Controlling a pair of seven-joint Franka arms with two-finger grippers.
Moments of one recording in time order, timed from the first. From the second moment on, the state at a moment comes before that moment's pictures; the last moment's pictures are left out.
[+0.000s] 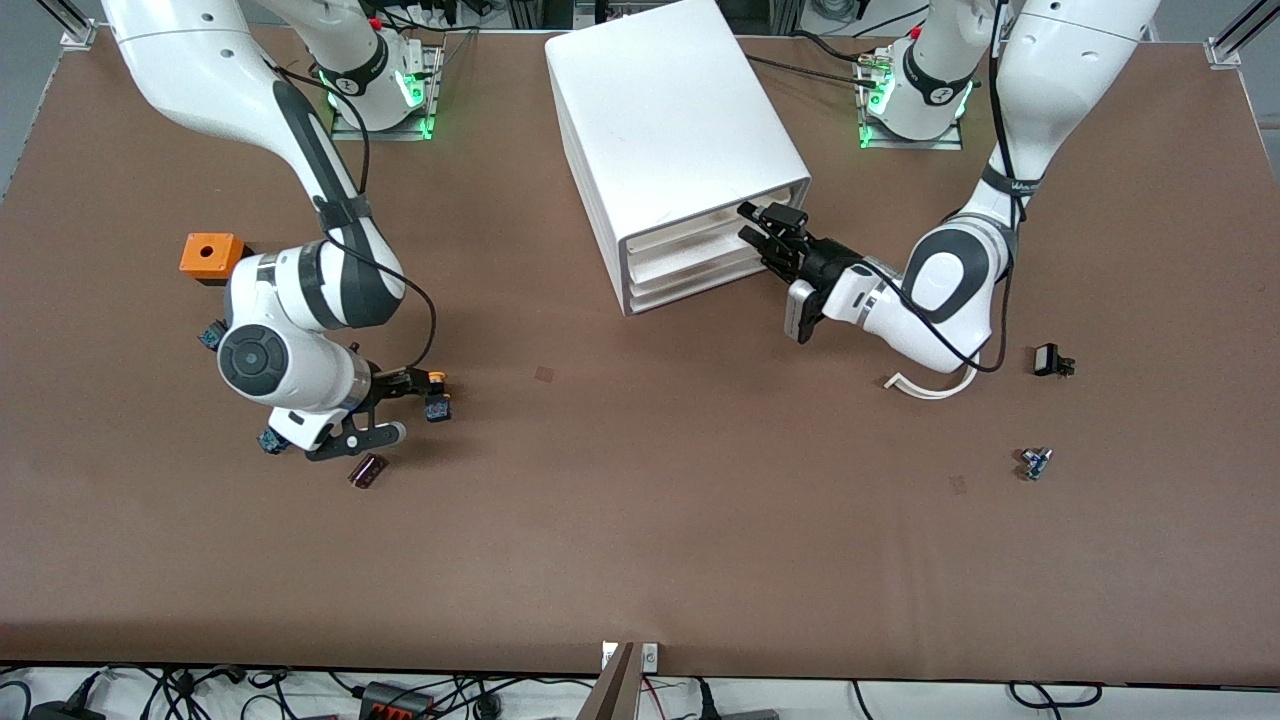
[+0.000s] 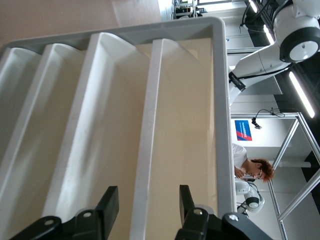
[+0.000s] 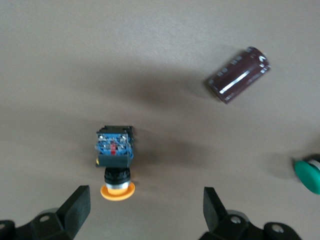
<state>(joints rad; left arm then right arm) -0.14 0.47 -0.15 -1.97 -1.09 1.49 0.94 0.25 0.60 -0.02 -1.66 0.04 2.12 -0.04</state>
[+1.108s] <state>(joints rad) -0.13 0.53 -0.15 -1.91 -1.13 1.54 0.96 0.26 0.71 0.02 -1.64 0.04 2.19 -0.04</state>
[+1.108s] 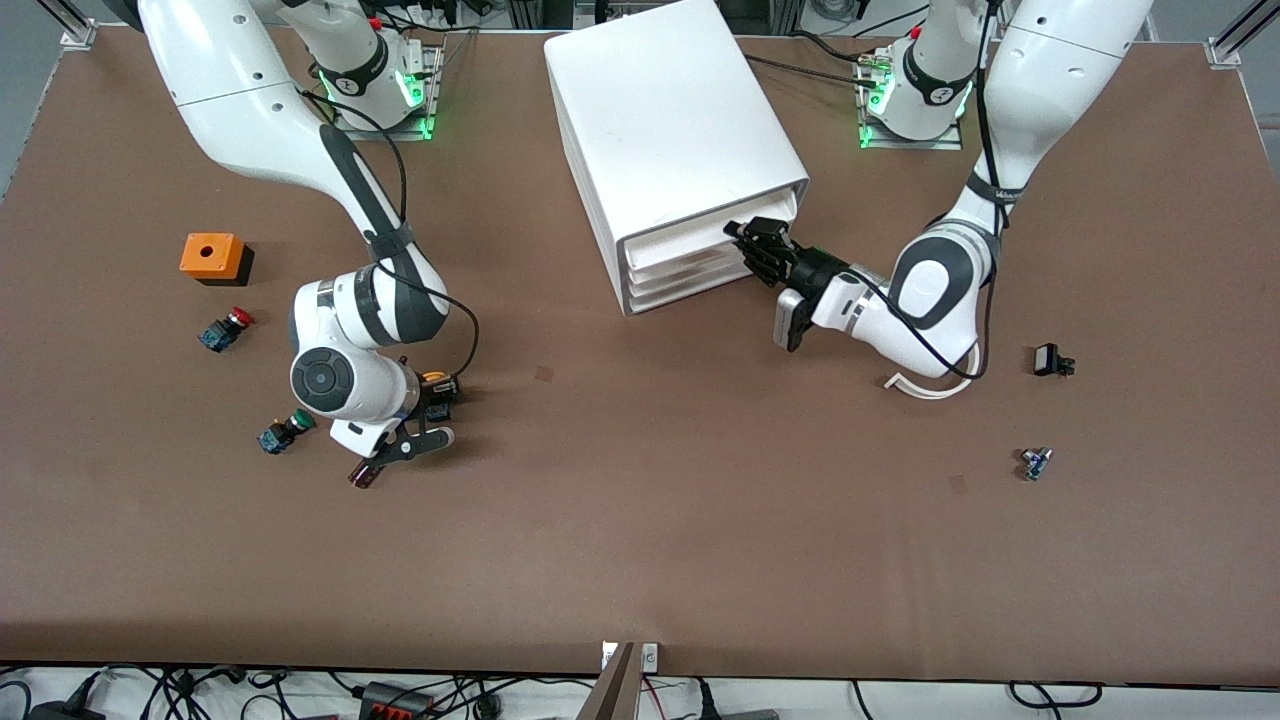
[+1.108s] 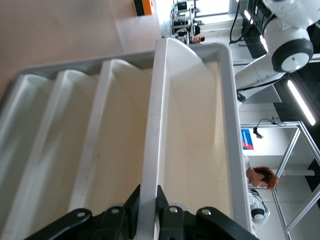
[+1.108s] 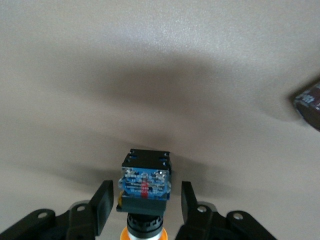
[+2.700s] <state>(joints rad) -0.03 0.53 -0.11 -1.42 -0.64 1.51 0.28 0.36 0.64 0.07 -1.15 0.04 1.91 -0.04</state>
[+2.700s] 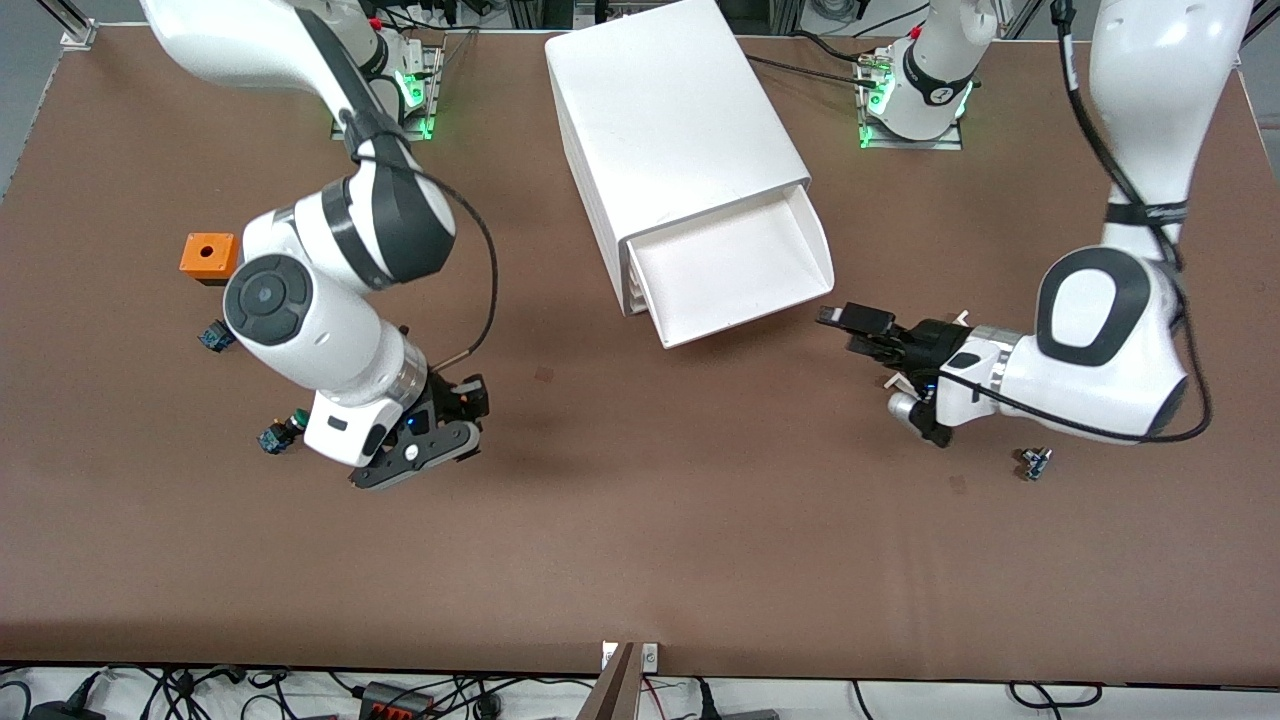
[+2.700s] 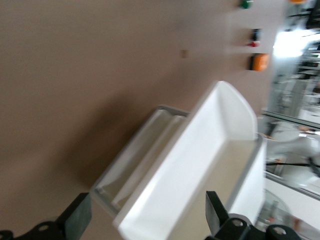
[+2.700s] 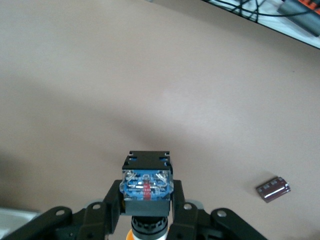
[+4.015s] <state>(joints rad) 0.01 0.45 -0.10 -1.13 0.05 1.62 0.13 0.77 0.65 0.07 -1.03 0.02 1.92 0.37</state>
